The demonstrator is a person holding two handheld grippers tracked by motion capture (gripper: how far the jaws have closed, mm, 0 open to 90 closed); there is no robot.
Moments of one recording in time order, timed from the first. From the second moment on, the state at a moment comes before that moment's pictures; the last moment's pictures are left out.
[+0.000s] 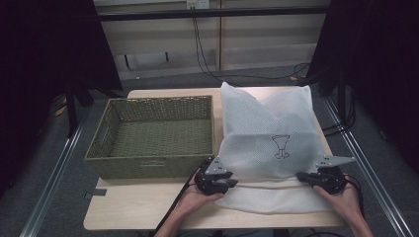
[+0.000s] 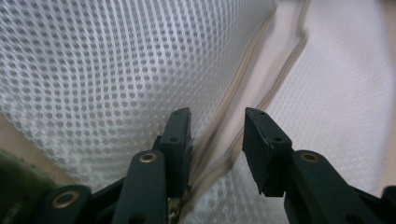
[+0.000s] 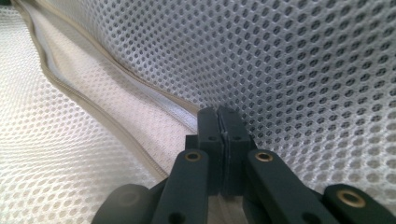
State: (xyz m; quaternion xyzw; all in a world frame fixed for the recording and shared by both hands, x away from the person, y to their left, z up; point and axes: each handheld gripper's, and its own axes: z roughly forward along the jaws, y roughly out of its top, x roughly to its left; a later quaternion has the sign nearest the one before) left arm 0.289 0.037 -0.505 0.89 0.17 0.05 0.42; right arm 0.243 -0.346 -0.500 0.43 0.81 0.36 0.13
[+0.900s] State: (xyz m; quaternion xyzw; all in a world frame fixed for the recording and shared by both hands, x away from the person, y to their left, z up) left arm 0.282 0.041 -0.506 0.88 0.19 0.02 0.43; right arm 0.227 -0.351 -0.493 0.44 0.80 0.38 0.13
